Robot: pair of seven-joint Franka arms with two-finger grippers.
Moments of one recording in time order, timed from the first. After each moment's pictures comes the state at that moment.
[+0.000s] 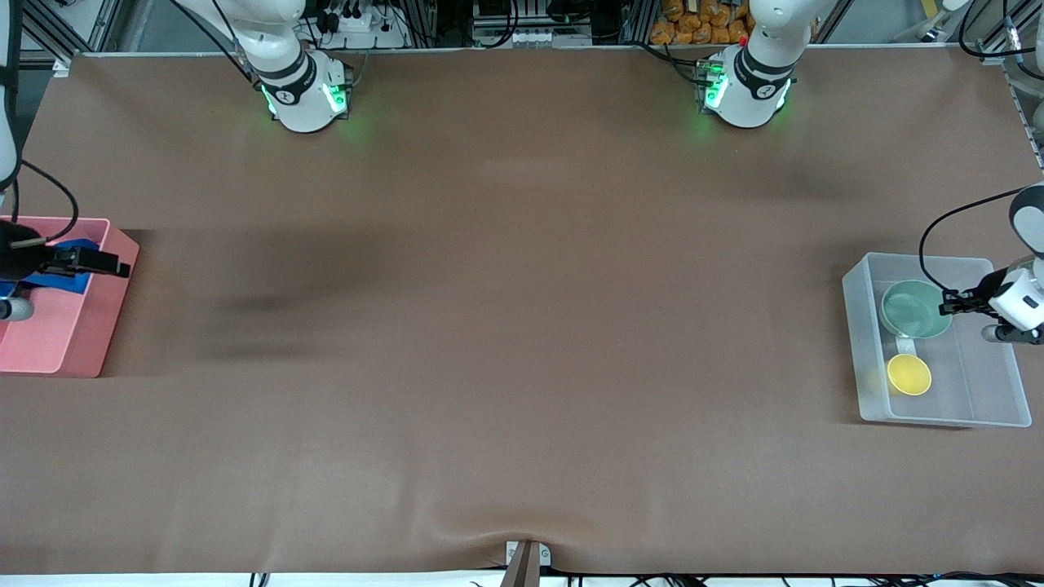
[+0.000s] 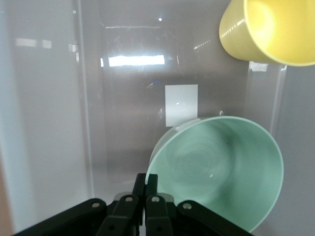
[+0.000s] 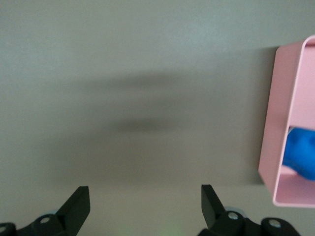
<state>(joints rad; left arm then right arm) 0.62 0.50 -0.18 -1.89 0.15 2.33 0.41 -0.20 0.17 -0.02 -1.67 0.06 1.63 -0.16</state>
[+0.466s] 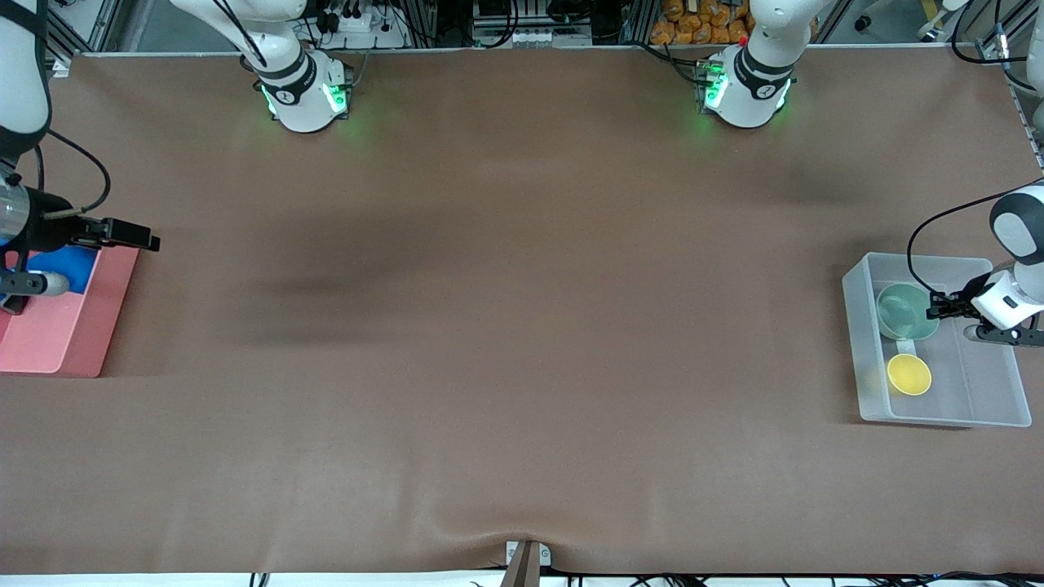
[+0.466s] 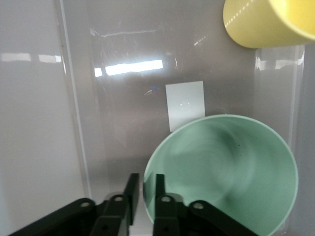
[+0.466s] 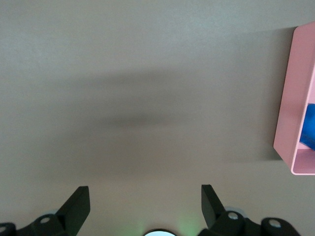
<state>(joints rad) 0.63 0.54 -0.18 -1.89 0.16 2.39 0.51 -0.11 0.08 -0.02 -1.68 0.06 1.55 -0.07</state>
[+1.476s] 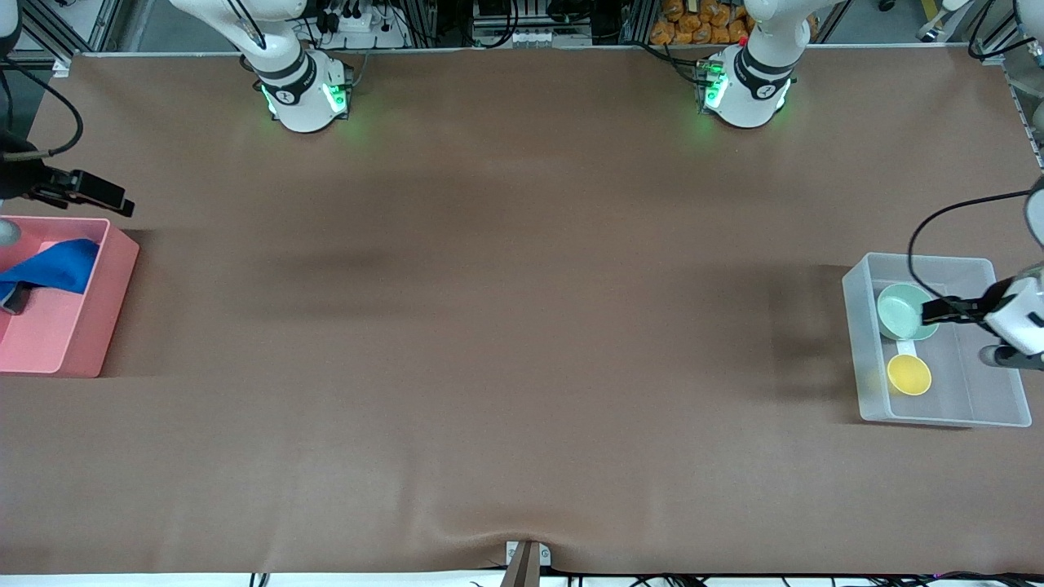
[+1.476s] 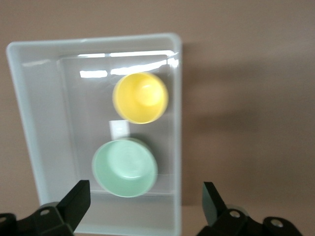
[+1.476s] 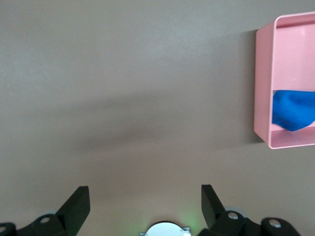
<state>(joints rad) 0.32 0.34 -0.19 -1.65 0.19 1.93 0.16 -0.10 -0.03 0.02 -1.63 -0.01 1.46 0.06</state>
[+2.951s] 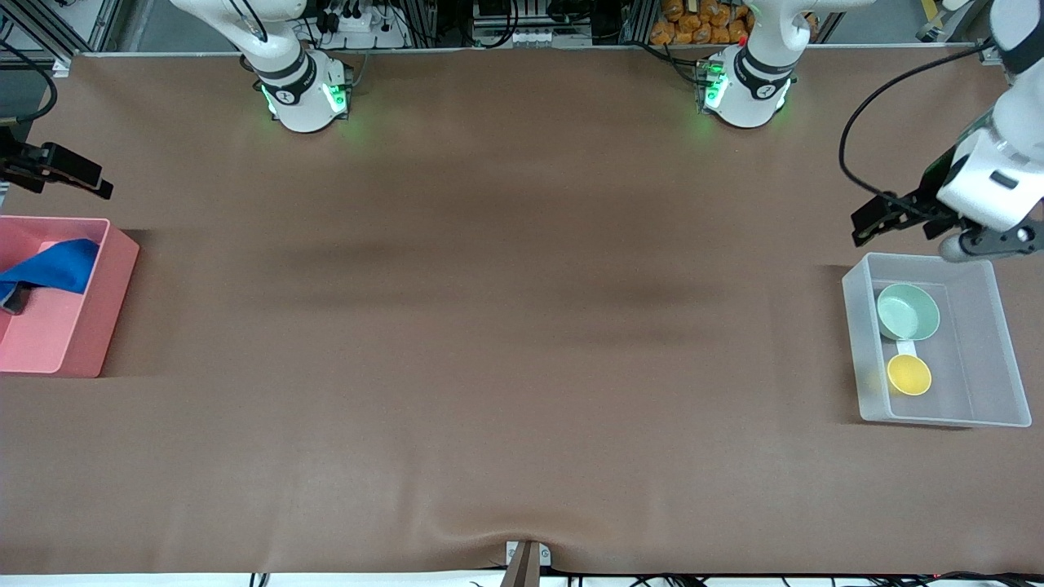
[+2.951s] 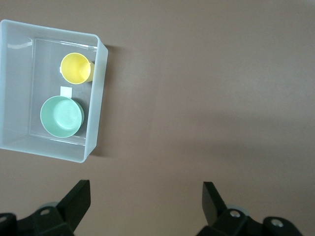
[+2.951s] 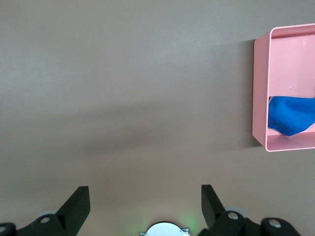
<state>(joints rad) -0.04 -0.02 -0.06 -1.65 0.02 1.65 -0.20 -0.11 -0.05 0.01 -1.59 0.02 1.43 0.02</state>
